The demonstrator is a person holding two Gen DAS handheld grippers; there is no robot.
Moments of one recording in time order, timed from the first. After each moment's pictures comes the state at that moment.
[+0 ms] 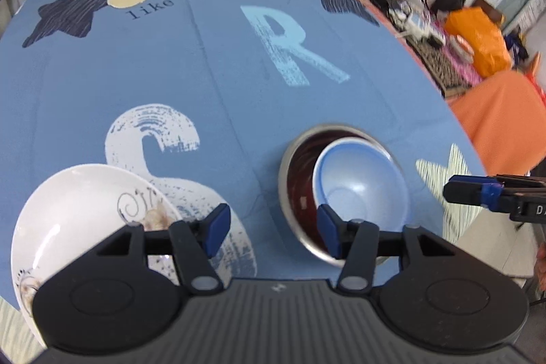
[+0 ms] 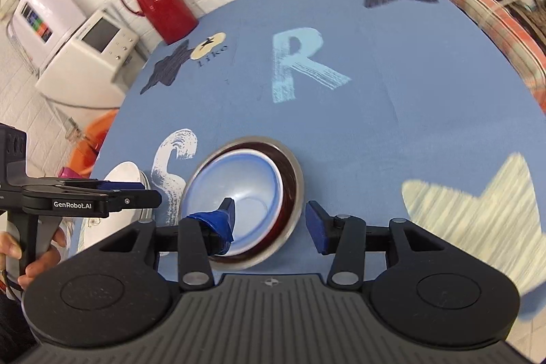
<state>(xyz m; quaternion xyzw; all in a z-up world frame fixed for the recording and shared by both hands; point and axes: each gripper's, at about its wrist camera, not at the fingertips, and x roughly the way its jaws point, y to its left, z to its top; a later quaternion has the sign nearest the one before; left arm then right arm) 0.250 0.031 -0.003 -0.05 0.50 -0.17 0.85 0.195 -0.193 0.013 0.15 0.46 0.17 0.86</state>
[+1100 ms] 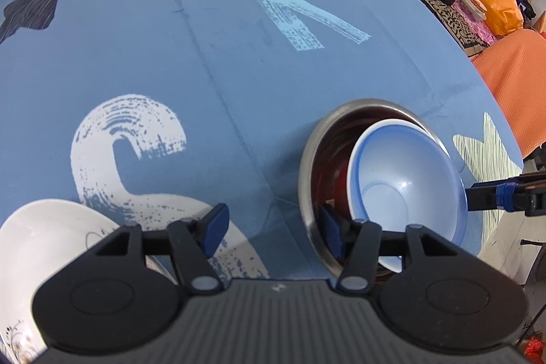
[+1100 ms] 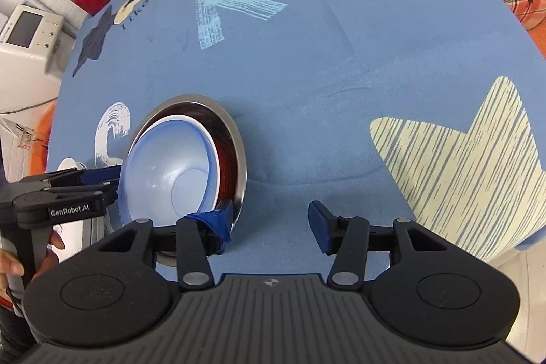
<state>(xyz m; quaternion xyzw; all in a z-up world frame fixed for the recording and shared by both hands) 0.296 0.012 -0.050 0.00 0.55 -0.18 0.82 0.235 -0.196 -0.021 0.17 0.58 0.08 0.79</state>
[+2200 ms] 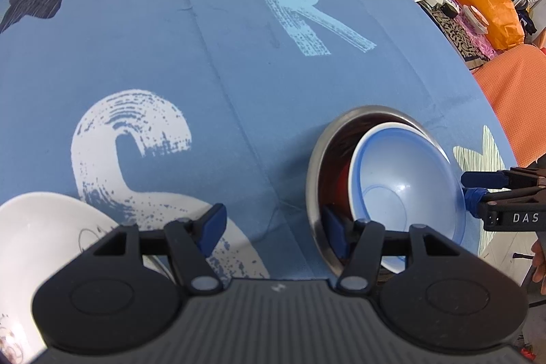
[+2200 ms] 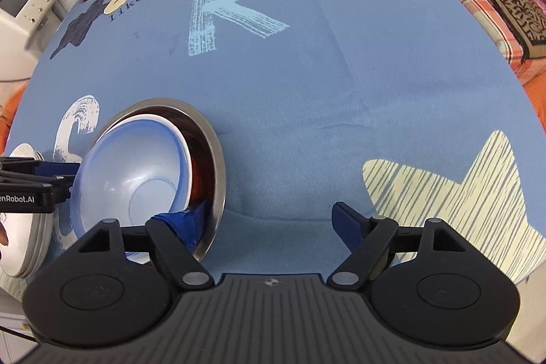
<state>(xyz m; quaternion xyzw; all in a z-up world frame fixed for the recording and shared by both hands) 0.293 0.022 -0.051 -0.03 0.54 -0.17 0.82 0.241 -0.177 -0.038 0.08 0.54 0.06 0.84</state>
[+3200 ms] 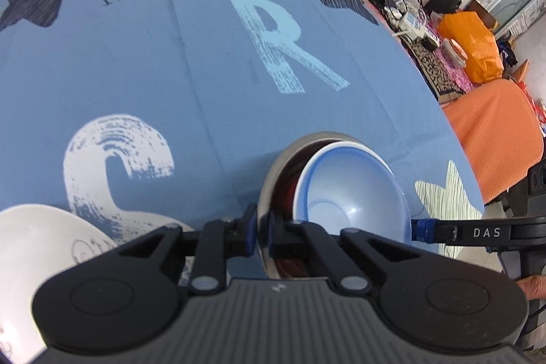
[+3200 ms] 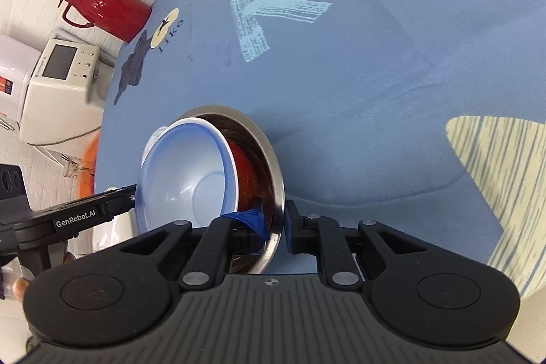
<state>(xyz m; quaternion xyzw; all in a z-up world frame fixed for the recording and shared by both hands) 0.298 0.029 -0.021 -0.09 0.51 -0.19 0.83 0.249 -0.177 -0.037 0.27 0.54 0.14 0.78</state>
